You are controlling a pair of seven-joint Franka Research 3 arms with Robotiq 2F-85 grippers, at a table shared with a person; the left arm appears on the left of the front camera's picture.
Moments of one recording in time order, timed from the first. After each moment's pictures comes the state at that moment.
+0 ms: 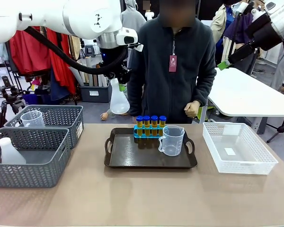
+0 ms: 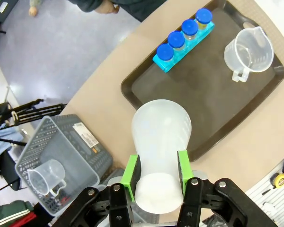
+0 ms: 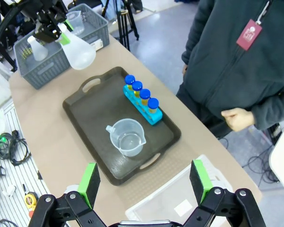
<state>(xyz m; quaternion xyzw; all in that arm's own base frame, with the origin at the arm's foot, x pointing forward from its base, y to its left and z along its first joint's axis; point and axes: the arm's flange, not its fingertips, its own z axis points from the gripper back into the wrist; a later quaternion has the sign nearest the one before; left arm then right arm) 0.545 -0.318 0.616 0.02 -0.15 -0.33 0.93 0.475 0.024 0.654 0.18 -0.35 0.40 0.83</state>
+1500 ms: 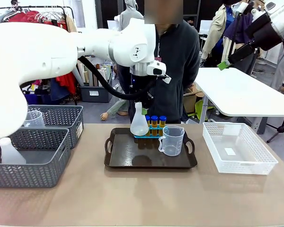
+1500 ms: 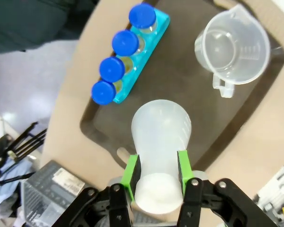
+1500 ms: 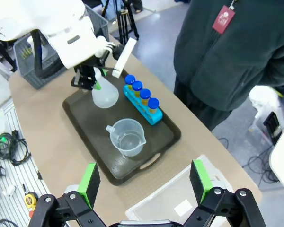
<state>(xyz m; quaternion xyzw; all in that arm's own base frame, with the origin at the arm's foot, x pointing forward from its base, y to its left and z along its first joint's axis) 0.588 -0.425 0.503 0.03 -0.06 -0.46 0.89 0.475 0.024 0.654 0.18 -0.35 0.40 0.83</state>
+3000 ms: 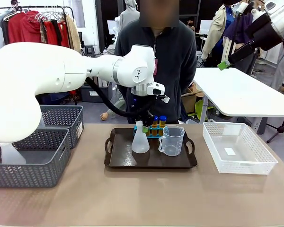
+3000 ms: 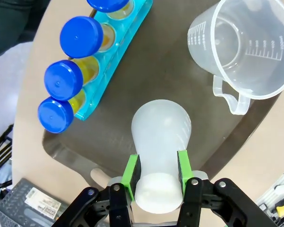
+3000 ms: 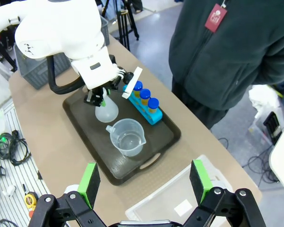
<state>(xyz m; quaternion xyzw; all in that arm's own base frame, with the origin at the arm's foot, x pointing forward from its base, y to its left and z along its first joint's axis) 0.602 -0.423 0.422 0.00 0.00 -0.45 0.89 0.475 0.024 0.654 0.18 -0.34 0.40 0.83</state>
